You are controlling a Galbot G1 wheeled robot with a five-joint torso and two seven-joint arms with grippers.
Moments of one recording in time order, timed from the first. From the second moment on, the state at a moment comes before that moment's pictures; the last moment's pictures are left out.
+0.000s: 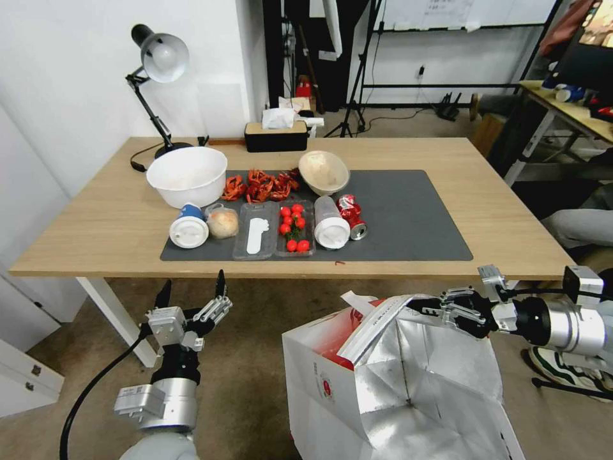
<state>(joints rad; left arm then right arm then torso) 1.78 -1.40 -0.44 -2.29 -0.24 -0.13 -0.24 -1.53 0.48 0.75 1.98 1.08 -0.31 -1.02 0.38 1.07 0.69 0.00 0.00</state>
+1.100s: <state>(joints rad) 1.82 -1.45 -0.47 -2.33 -0.22 -0.17 -0.26 -1.54 0.21 0.92 1.96 1.59 -0.37 -1.04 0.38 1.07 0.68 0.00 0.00</state>
